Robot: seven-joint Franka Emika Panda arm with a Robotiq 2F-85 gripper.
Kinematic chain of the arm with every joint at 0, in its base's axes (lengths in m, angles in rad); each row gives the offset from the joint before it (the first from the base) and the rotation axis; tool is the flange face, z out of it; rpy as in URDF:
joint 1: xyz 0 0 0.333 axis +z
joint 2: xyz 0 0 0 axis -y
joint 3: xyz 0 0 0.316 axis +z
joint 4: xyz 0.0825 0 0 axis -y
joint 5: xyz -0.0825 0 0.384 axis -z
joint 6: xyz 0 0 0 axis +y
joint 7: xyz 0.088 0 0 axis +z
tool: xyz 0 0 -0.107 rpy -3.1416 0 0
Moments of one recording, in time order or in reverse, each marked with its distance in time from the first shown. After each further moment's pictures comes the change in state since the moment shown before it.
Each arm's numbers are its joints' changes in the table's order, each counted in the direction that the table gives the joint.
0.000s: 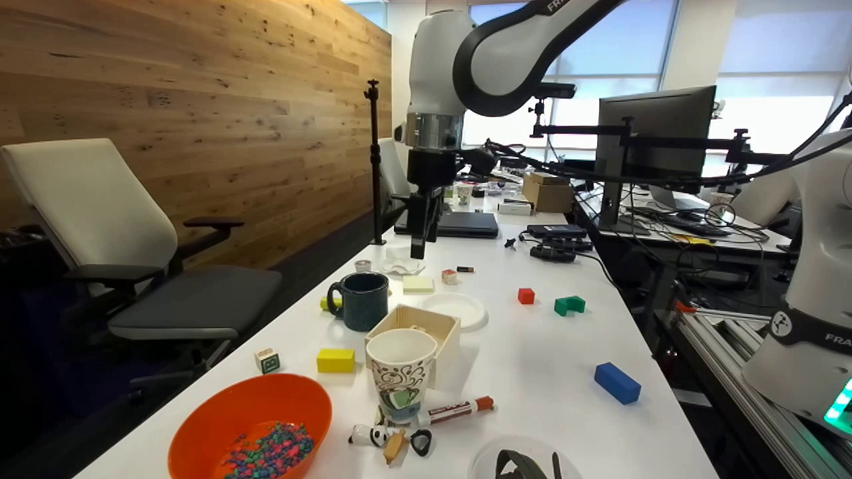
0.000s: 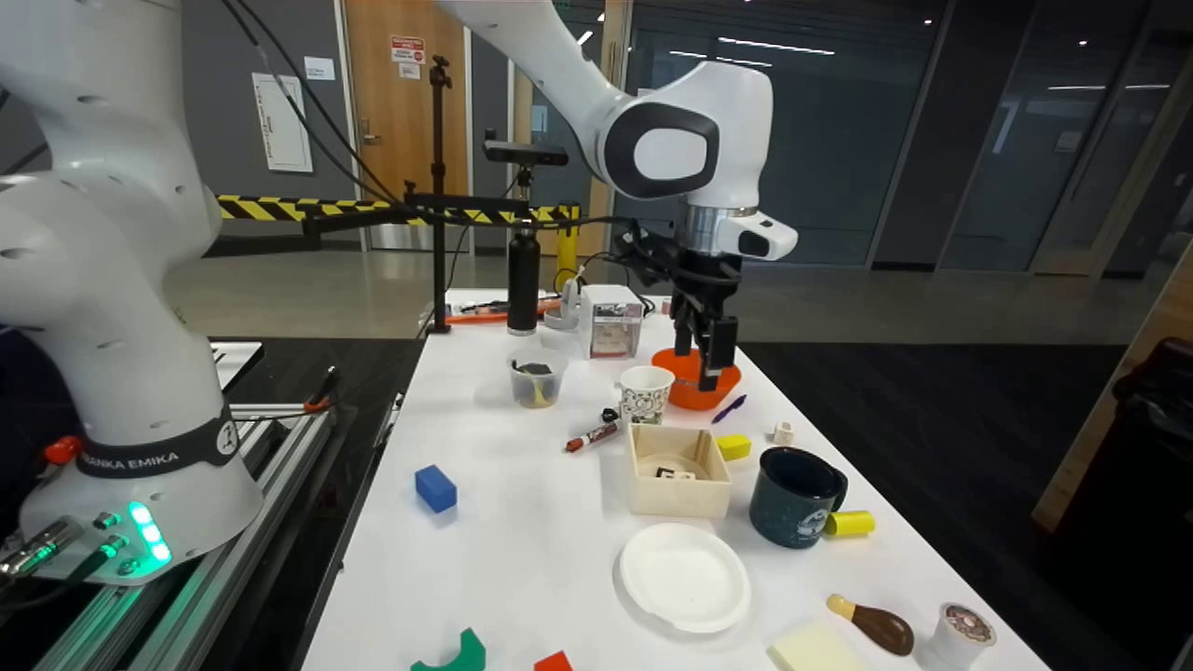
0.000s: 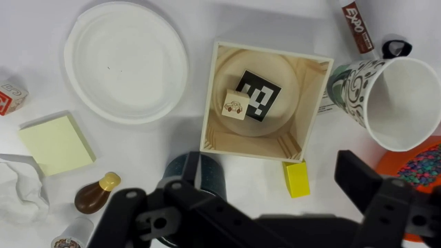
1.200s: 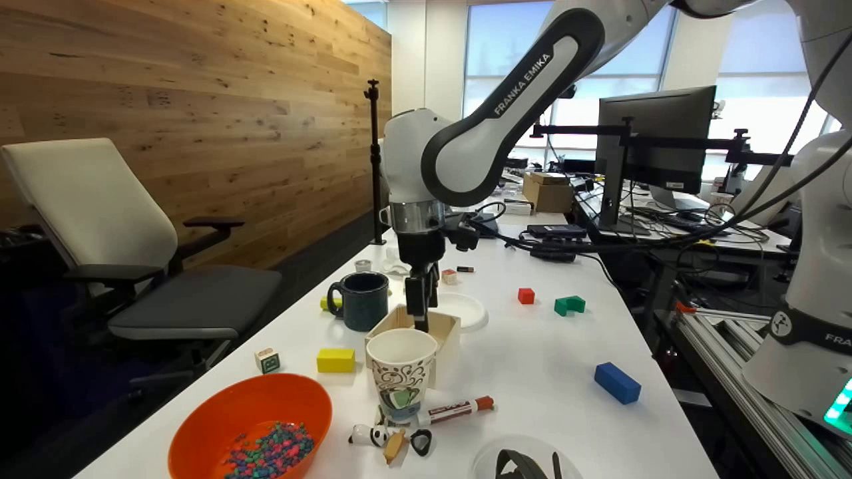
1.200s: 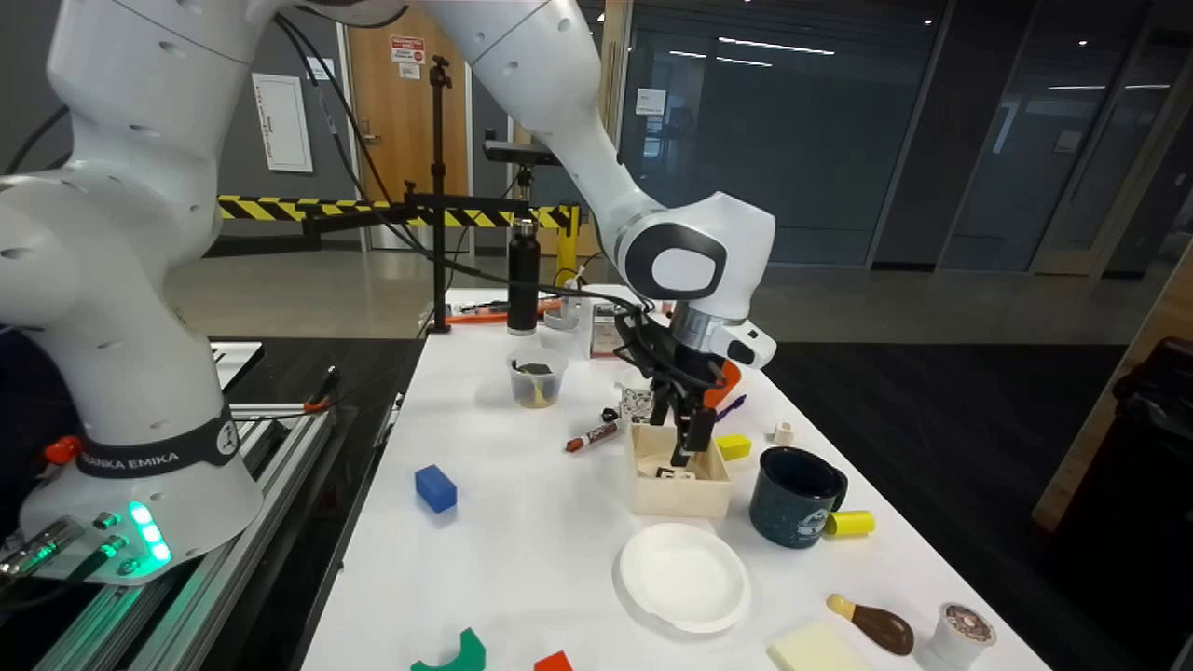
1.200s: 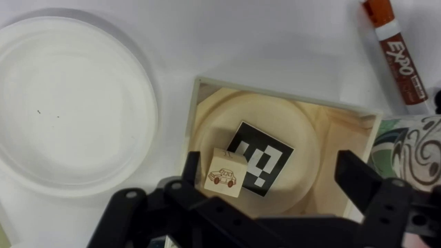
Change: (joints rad) arm 0.000 -0.278 0.024 0.101 -0.002 -0.001 0.027
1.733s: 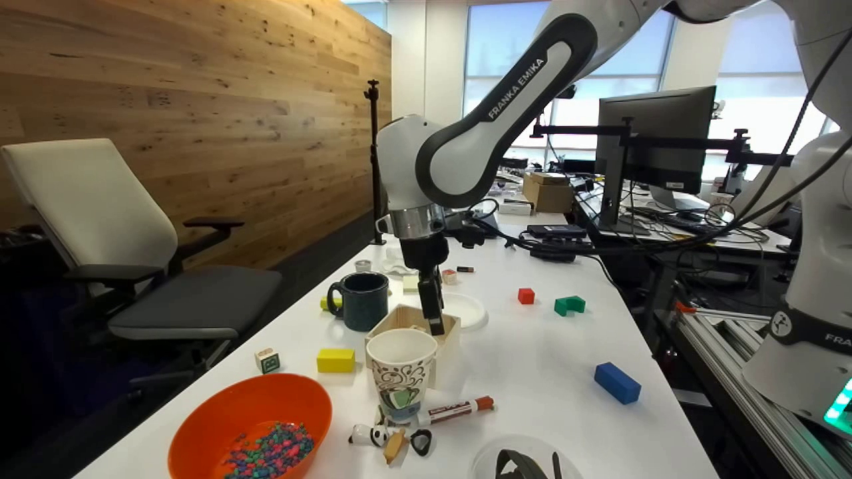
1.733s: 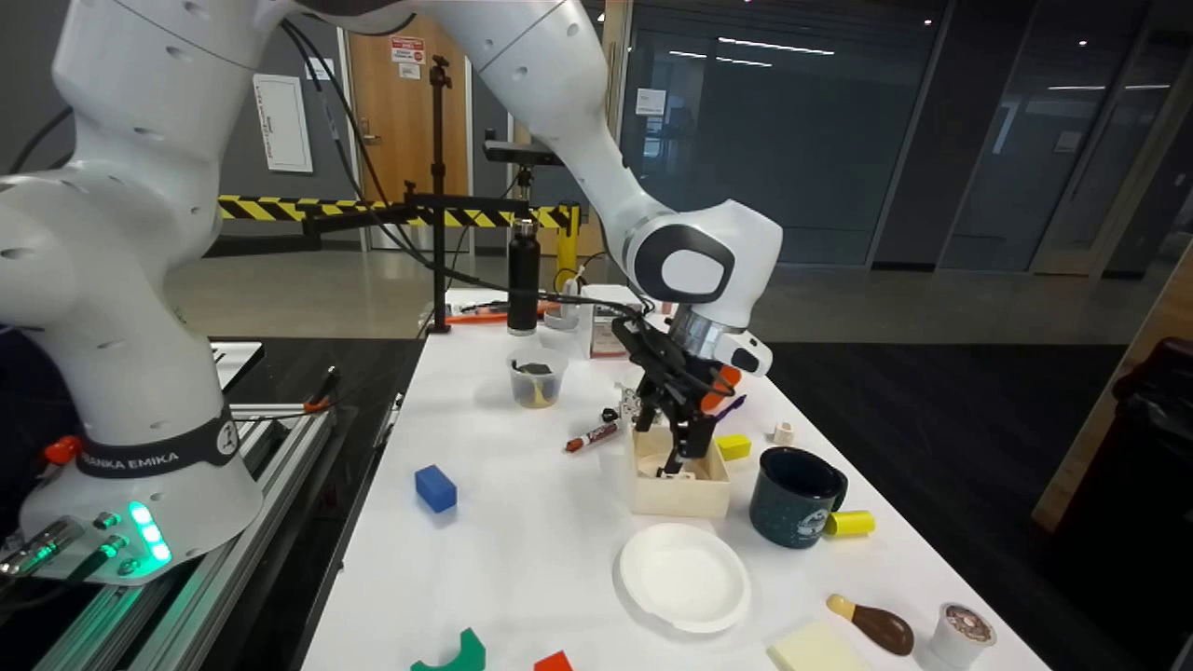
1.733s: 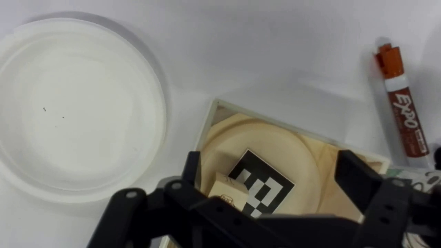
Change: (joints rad) arm -0.001 -0.022 -0.003 0.037 0.031 0.116 0.139
